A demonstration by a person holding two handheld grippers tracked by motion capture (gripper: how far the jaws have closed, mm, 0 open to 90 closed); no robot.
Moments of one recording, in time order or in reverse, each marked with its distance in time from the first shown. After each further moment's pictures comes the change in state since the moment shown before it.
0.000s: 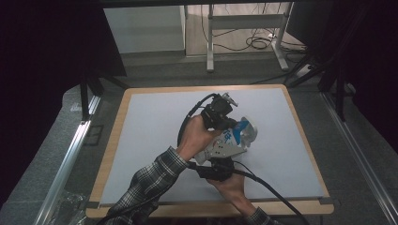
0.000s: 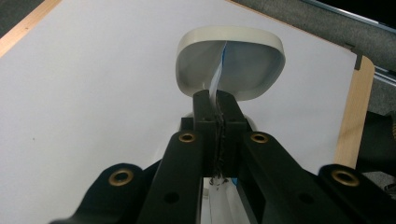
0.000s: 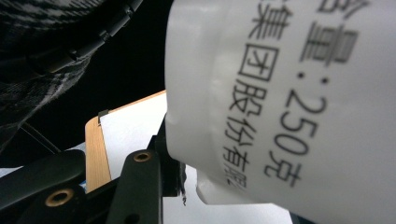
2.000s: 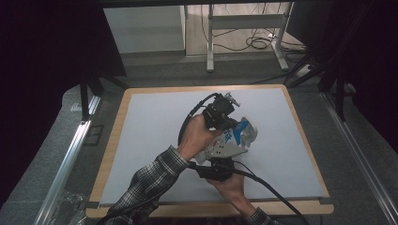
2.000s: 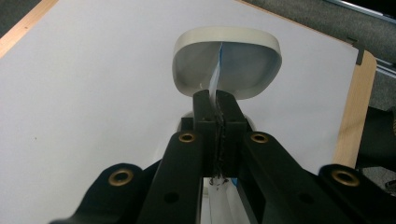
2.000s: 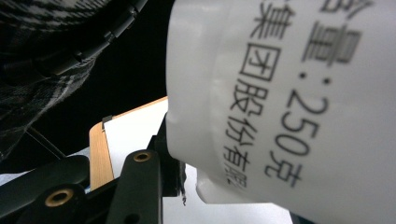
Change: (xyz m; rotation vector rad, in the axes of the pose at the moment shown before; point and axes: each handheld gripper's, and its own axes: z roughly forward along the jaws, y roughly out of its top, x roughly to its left) left arm -0.003 0.005 0.000 0.025 0.006 0.014; right arm 0.001 0.001 -0.001 -0.021 0.009 0.006
